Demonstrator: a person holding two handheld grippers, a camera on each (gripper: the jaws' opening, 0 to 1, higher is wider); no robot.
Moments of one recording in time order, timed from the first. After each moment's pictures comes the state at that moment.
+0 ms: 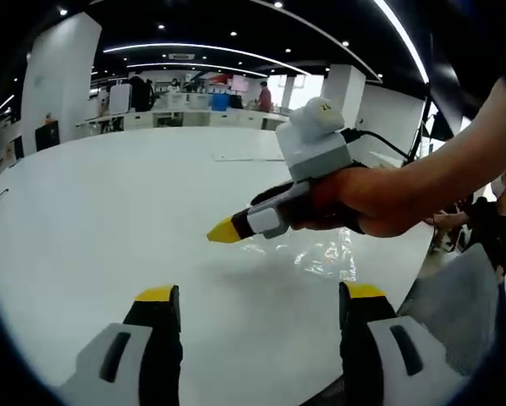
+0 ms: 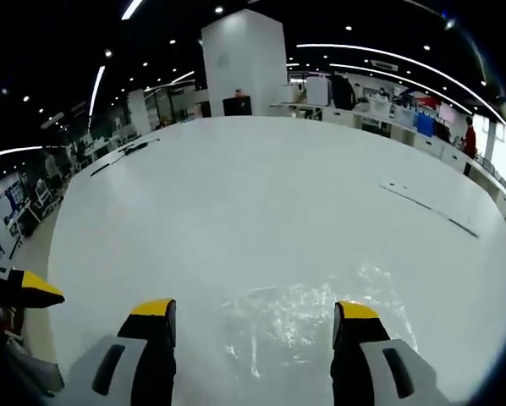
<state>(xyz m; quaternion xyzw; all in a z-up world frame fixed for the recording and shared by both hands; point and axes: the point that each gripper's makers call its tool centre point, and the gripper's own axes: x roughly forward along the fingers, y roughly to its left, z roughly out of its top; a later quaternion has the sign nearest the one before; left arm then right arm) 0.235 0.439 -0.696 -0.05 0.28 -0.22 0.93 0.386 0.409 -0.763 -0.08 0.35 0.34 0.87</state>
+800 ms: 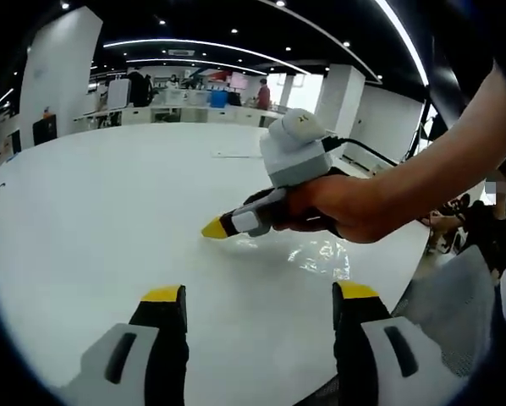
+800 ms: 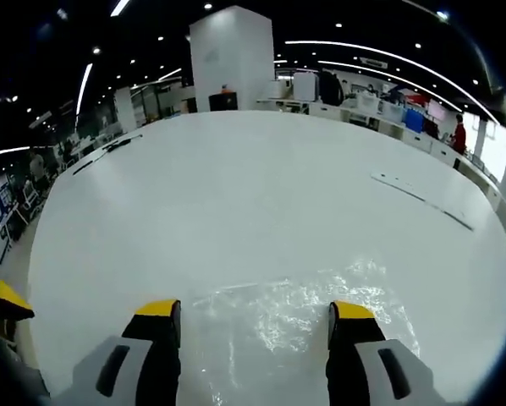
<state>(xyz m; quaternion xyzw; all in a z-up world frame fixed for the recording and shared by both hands) 0.231 0.434 -0.698 -0.05 0.29 -0.23 0.93 0.400 0.402 -0.773 -0.11 0.35 0.31 0.88</state>
